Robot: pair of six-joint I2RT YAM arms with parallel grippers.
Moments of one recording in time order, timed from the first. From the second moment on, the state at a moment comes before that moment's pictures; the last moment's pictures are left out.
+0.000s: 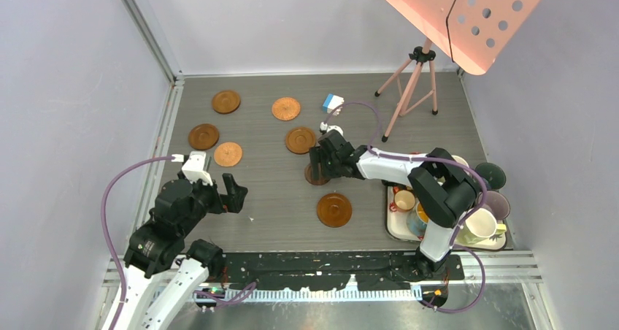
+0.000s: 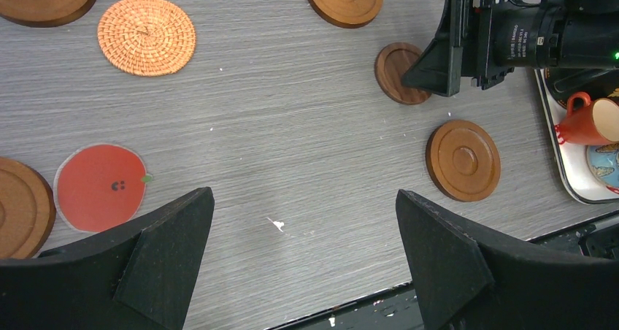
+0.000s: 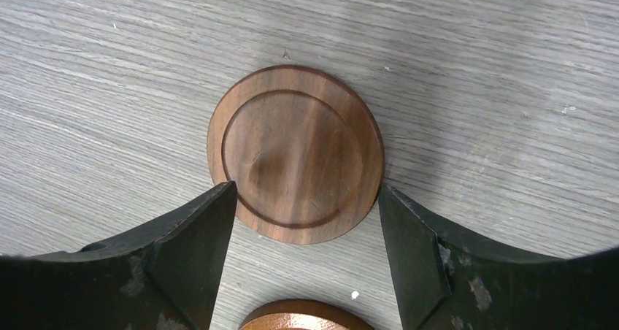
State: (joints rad) left arm -0.42 0.37 0.77 -0.85 -0.06 -0.32; right arm 0.75 1.78 1.03 -0.16 0.10 0.53
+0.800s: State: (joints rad) left arm -0.42 0.43 0.77 -0.84 -0.09 -0.34; right arm 0.90 1.56 0.96 -0.31 0.07 0.52
